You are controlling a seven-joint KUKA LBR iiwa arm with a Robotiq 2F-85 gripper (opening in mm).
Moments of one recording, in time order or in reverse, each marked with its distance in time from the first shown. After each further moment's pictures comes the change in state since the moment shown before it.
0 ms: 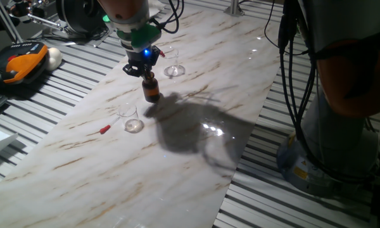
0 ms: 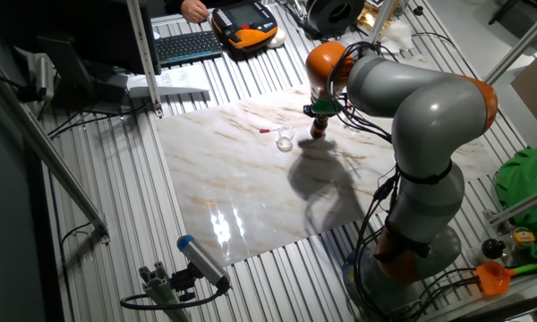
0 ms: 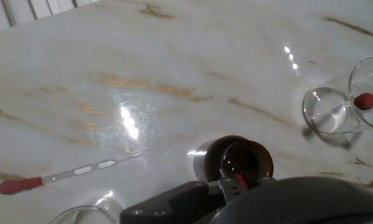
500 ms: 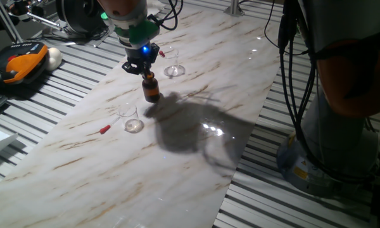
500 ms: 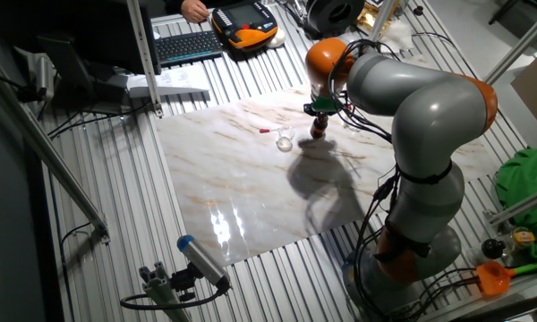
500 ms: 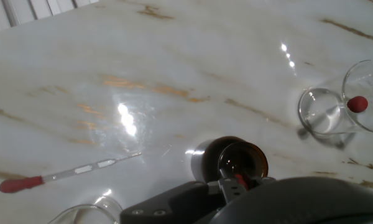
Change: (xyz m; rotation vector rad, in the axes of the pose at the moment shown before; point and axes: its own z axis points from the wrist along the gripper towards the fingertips) arm -0.004 -0.002 -0.011 0.013 0.014 -0.007
